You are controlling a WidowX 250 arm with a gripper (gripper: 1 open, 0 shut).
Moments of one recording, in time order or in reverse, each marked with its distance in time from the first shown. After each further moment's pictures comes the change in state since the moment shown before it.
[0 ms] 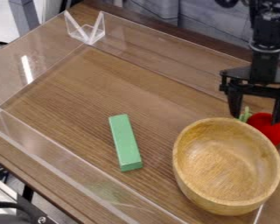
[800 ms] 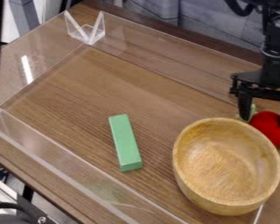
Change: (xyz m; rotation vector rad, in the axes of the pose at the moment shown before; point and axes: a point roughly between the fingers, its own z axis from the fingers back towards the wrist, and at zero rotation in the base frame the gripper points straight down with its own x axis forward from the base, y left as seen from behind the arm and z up) arm 0.014 -0.009 -0.011 0.008 0.002 -0.004
